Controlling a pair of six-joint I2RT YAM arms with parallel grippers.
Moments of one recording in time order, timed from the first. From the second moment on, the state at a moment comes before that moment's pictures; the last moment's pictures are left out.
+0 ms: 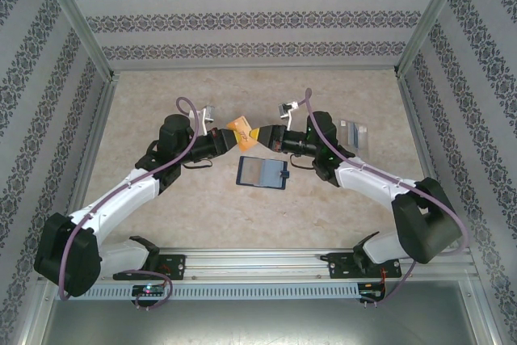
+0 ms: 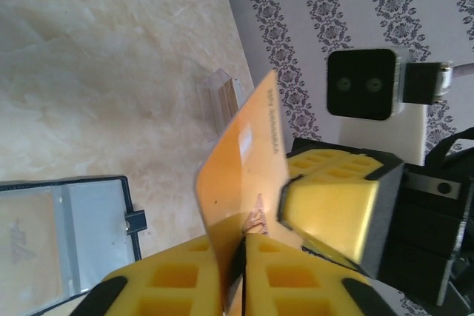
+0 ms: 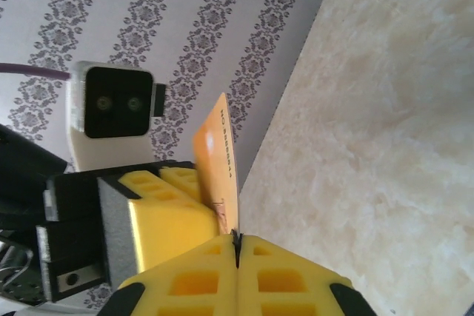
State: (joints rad) left arm -0.43 1.20 0.77 0.10 0.55 -0.87; right arm 0.54 1.42 0.76 0.50 -0.69 1.00
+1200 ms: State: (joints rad) left arm -0.43 1.33 1.02 -0.26 0.81 -0.63; right arm 0.39 1.44 0.74 0.56 -1.07 0.97
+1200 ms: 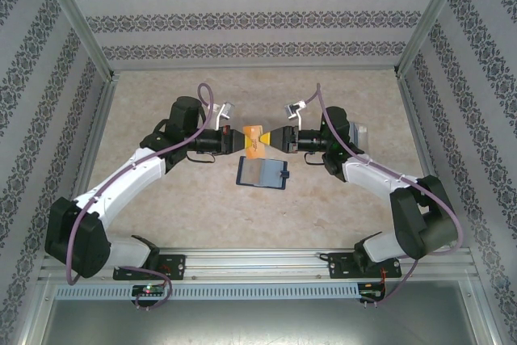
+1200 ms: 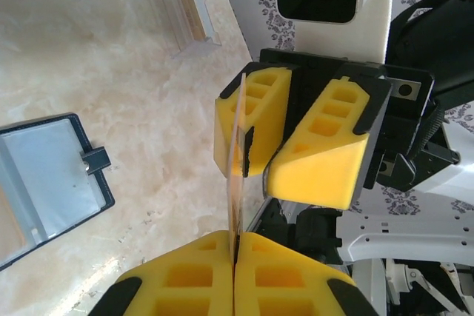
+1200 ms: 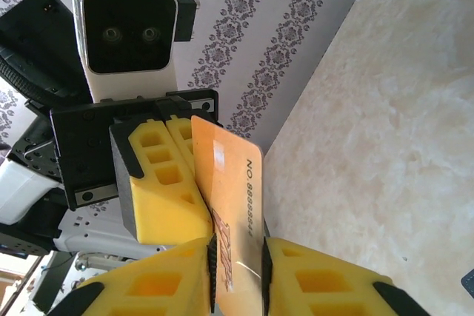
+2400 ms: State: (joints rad) left arm -0.48 1.69 1.03 -0.48 0.36 -0.64; right arm 0.40 1.70 0.53 0.49 -0.79 0.97
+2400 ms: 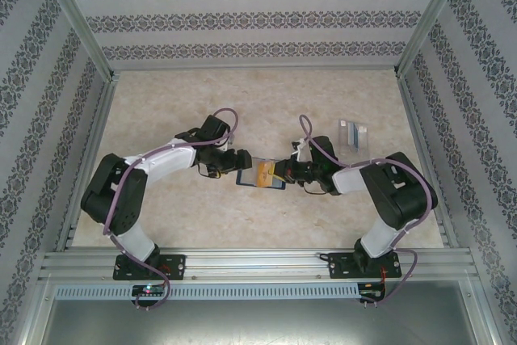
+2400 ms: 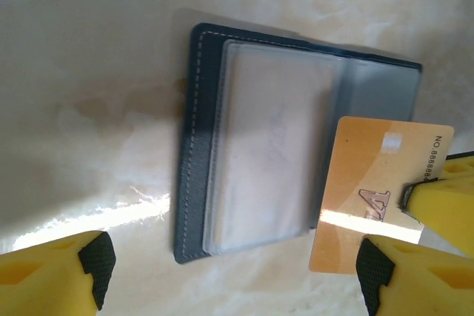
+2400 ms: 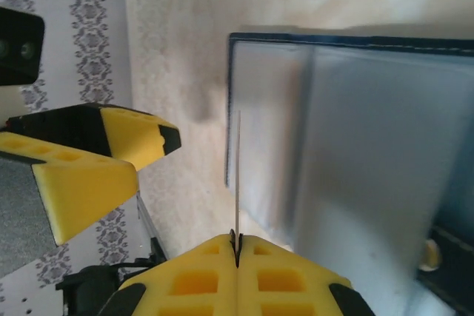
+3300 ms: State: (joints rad) left arm -0.49 1.88 1.20 -0.62 0.29 -0.66; right arm 0.37 1.78 0.57 0.51 -0.78 0.94
